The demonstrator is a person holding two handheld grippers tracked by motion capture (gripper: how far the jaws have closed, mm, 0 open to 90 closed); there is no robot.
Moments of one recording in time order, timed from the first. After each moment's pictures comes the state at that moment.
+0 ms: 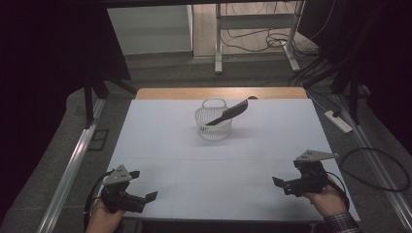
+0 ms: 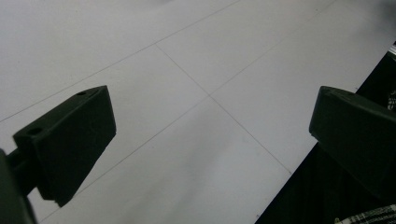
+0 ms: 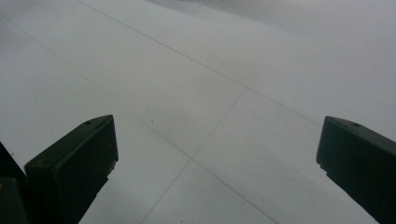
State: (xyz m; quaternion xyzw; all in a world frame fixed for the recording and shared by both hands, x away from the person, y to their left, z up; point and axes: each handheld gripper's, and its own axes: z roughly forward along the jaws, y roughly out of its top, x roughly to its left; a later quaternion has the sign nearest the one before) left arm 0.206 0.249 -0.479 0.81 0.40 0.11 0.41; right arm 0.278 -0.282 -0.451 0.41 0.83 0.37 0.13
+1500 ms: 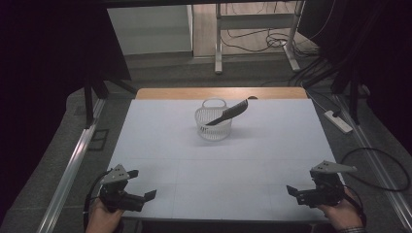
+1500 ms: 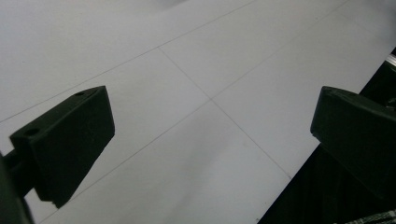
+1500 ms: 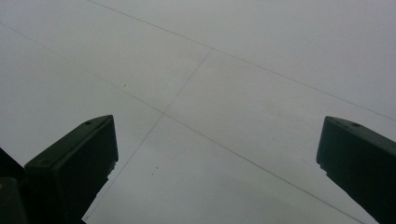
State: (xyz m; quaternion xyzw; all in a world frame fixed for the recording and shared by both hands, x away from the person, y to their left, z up) left arm 0.207 0.252 -0.479 0.80 0.41 0.11 0.42; right arm 0.250 -0.313 -0.456 0.45 0.81 0.34 0.16
